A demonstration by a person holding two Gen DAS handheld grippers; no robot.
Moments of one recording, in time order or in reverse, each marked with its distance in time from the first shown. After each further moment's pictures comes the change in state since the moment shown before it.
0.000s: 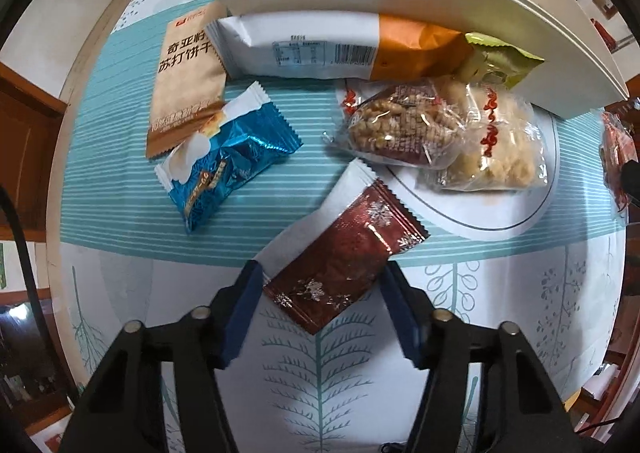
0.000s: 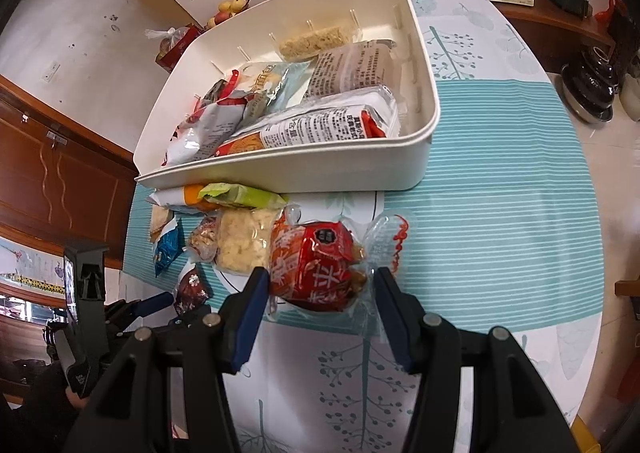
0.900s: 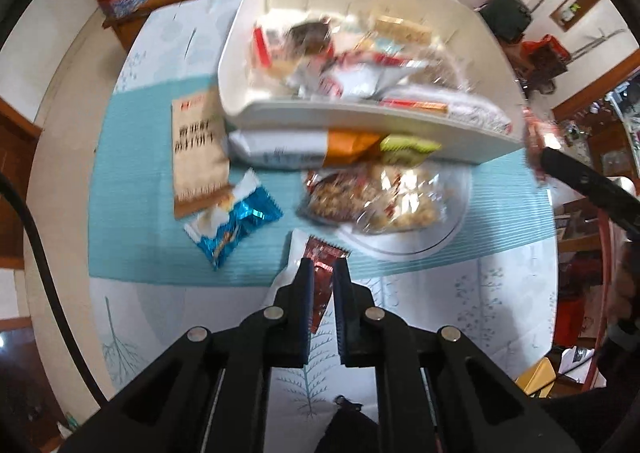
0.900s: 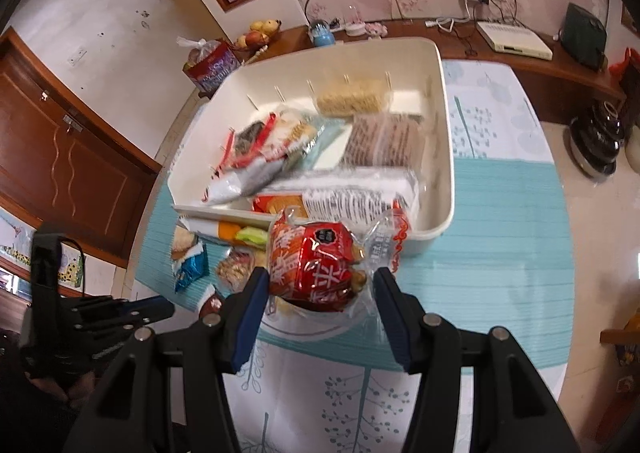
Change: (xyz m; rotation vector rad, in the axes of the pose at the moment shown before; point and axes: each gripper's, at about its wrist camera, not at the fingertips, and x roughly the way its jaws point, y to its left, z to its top) left arm -0.116 0.001 0.025 0.054 -0.091 -0.149; right arm -0.043 0.029 0.030 -0.143 -0.117 -0.006
